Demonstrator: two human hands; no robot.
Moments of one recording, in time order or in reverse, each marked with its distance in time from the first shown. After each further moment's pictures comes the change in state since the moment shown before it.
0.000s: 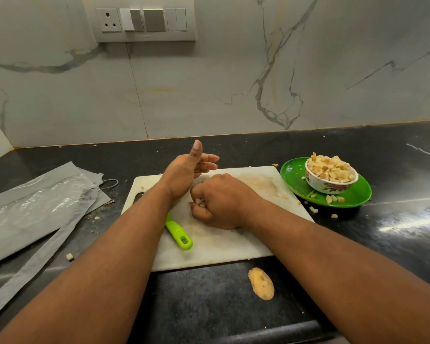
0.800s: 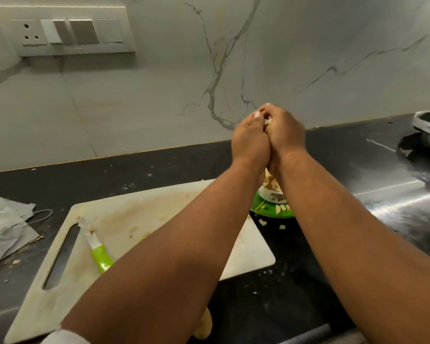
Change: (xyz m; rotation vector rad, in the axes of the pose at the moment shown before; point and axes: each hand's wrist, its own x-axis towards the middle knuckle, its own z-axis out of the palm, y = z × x) left_hand 0.054 0.129 0.221 -0.638 0.098 -0.007; right_hand -0.048 0.131 -0.124 1.230 1.058 0.903
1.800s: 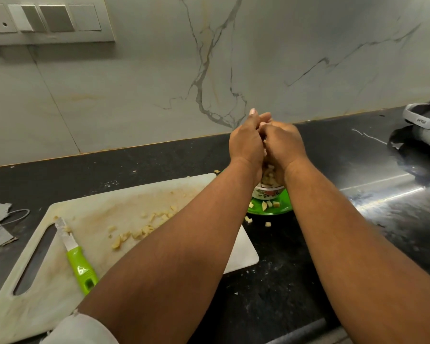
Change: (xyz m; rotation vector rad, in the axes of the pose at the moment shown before) left_hand 0.014 -0.032 0.022 -0.081 0.024 -0.119; right_hand 0.015 0.017 -0.048 -0.449 -0.071 -0.040
